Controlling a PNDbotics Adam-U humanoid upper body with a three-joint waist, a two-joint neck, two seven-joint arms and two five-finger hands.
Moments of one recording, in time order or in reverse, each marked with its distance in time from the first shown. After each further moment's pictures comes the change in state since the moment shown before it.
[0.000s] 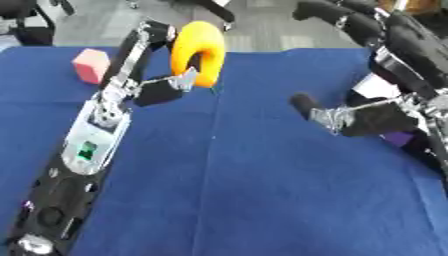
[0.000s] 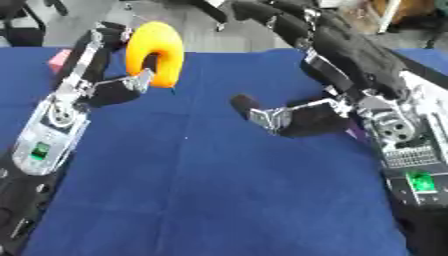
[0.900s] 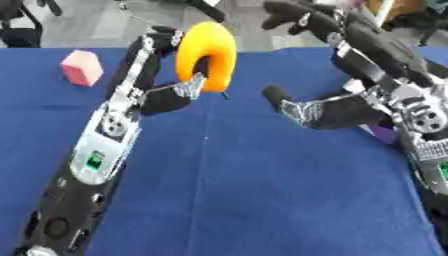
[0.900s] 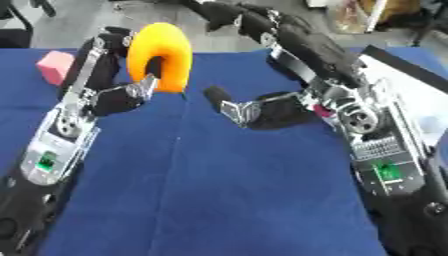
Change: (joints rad) left arm 0.002 -0.066 -0.029 -0.008 0.040 -0.068 0.012; right arm -0.013 0.037 0.033 0.030 -0.051 0.104 0.065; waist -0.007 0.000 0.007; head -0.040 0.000
